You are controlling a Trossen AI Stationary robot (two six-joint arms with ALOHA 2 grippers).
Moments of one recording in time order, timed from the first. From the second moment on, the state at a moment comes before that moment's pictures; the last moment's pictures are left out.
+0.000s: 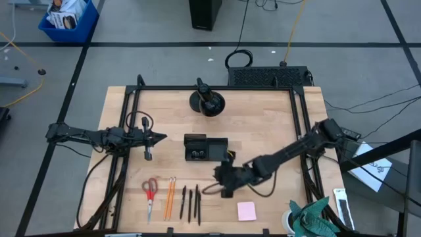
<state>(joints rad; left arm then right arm) -0.15 0.17 0.01 0.15 -0.29 0.12 0.44 1.80 1.29 -0.39 0.45 0.32</state>
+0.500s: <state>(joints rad) -0.15 0.17 0.01 0.15 -0.29 0.10 0.48 1.81 1.26 -0.75 0.38 0.81</state>
